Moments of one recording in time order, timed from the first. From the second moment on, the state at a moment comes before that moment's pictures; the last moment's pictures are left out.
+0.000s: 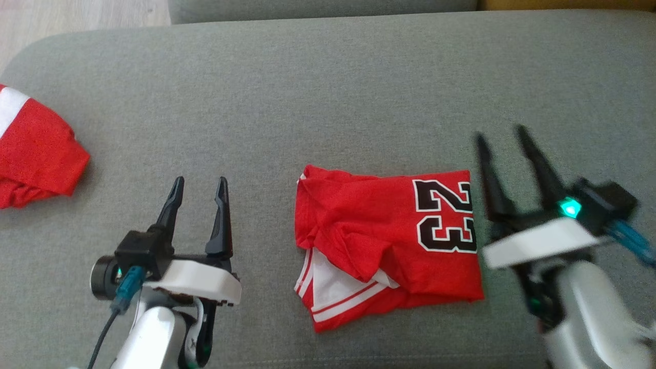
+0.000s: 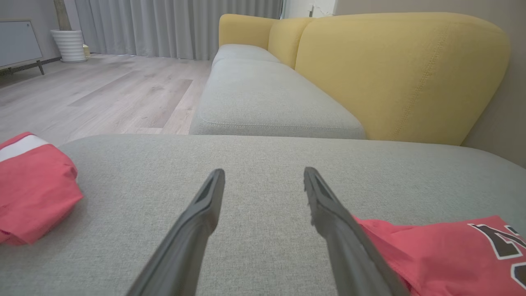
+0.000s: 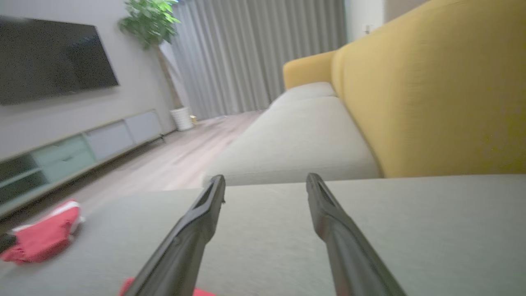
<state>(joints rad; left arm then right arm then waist) -0.13 0.15 -0.33 0.12 -0.29 0.17 -0.25 -0.24 -0.10 0.22 0.14 0.32 0.12 -0.13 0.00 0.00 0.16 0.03</state>
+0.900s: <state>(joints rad) -0.10 0.16 -0.36 0.12 -0.28 0.17 -0.25 0.01 -0.10 -0.02 -0.04 0.17 0.12 0.02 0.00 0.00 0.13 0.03</state>
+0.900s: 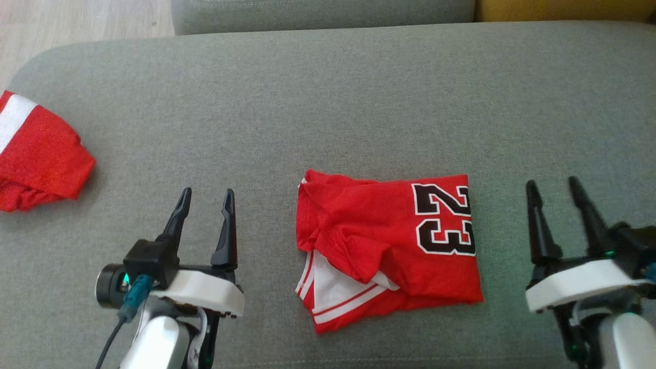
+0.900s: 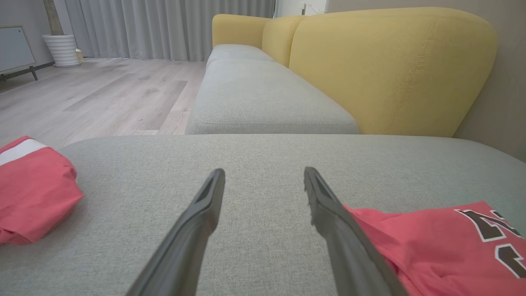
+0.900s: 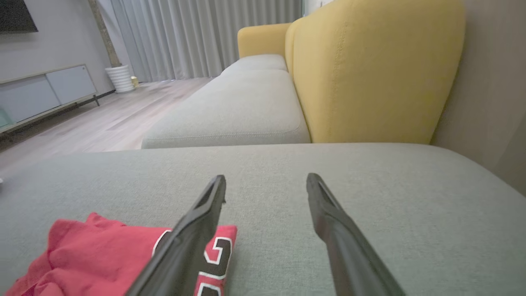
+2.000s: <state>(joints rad) -0.14 0.16 -0.38 0.14 -0.28 0.17 -0.25 -0.26 -0.16 0.78 0.41 0.48 0.12 -0.03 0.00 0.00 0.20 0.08</state>
